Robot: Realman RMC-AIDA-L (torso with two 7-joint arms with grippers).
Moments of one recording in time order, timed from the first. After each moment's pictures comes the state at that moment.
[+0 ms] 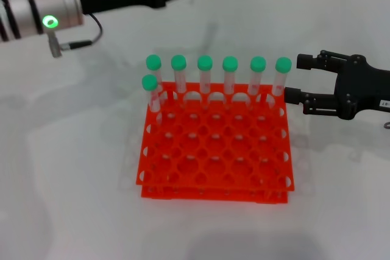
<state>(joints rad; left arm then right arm) -0.78 -2.01 0.75 0.49 1.75 1.37 -1.58 0.41 2.01 -1.05 -0.74 -1.54 -1.52 1.32</state>
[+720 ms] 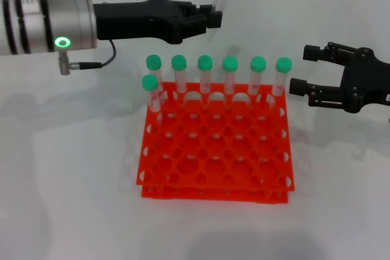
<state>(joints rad) -0.78 -2.01 0.88 0.51 1.75 1.45 -1.59 0.40 2.01 -1.02 -0.74 -1.52 -1.53 1.29</state>
